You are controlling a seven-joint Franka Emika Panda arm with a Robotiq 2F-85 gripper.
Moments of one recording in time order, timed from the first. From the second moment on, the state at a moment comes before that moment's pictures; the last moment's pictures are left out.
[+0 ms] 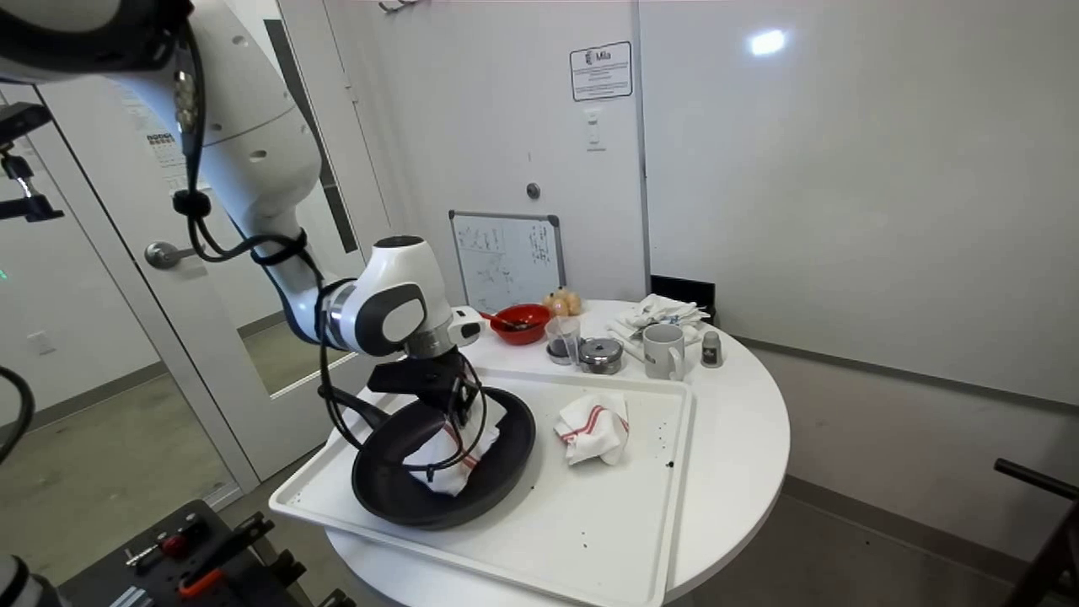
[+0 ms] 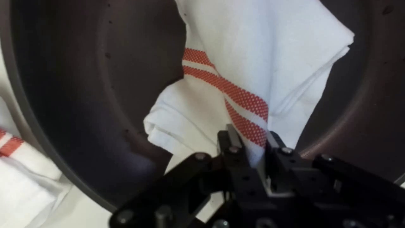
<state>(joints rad) -0.12 0.55 0.14 -2.32 -0.14 2.94 -0.23</state>
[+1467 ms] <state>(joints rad) -0.11 0.71 0.09 -2.18 -0.12 3.01 -0.21</state>
